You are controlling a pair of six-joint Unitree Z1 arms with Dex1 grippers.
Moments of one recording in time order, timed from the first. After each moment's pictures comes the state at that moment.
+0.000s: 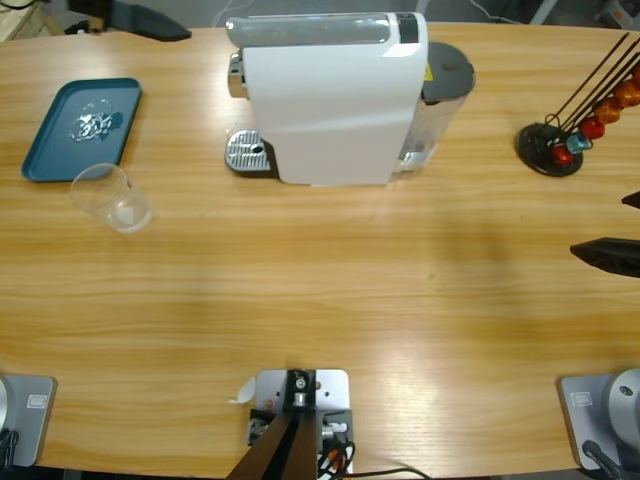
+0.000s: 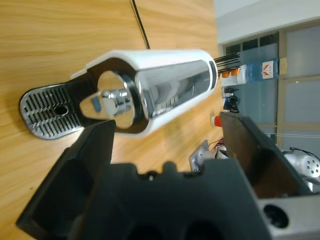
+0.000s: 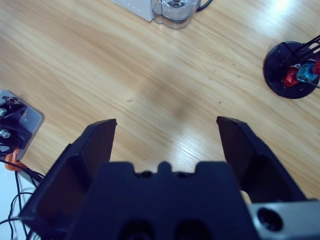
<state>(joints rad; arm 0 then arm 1) -0.40 1.69 -1.35 0.39 -0.66 -0.66 0.73 0.98 -0.88 0.84 -0.06 0.14</state>
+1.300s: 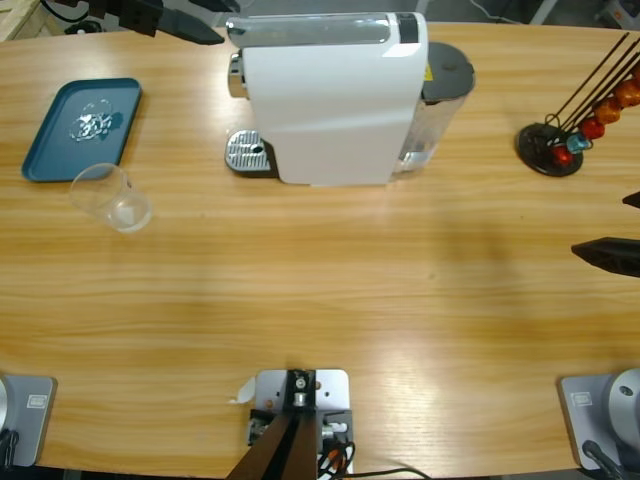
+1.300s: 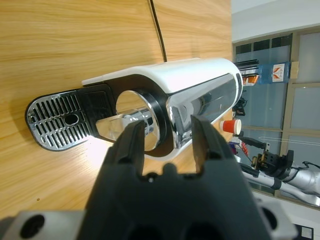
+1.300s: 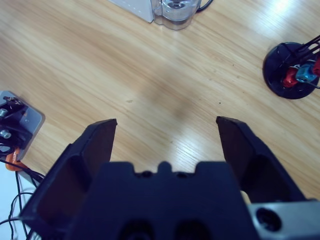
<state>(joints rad) -0.41 1.79 -1.39 0.39 -0.64 -0.66 0.73 0.97 -0.88 0.84 -0.05 0.14</state>
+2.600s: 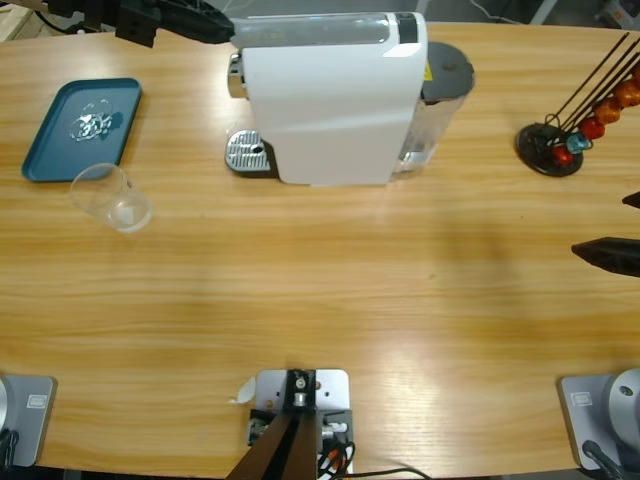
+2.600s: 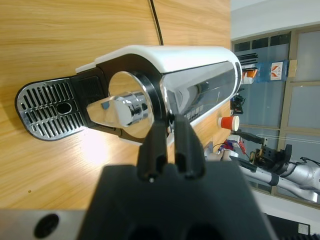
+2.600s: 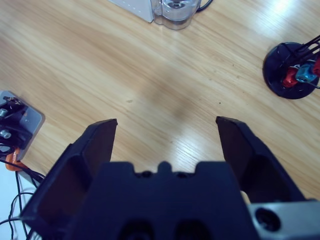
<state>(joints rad) -0.42 1.75 -1.34 0.38 -0.63 -0.68 0.73 0.97 -0.88 0.84 -0.05 0.14</state>
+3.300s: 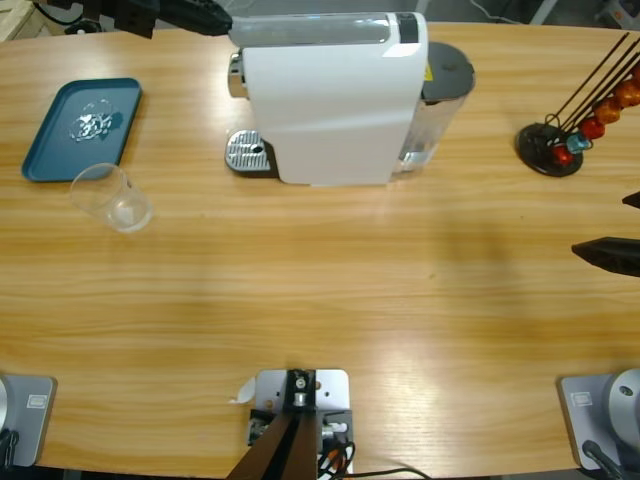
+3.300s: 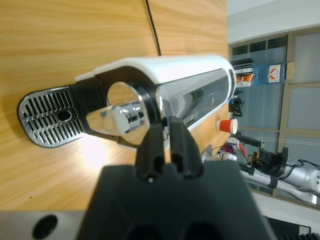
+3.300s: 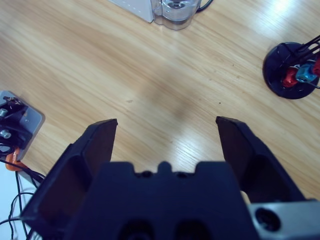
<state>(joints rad) -0.42 1.75 -1.37 0.36 -0.63 -0.69 0.73 0.97 -0.88 0.84 -0.05 0.14</state>
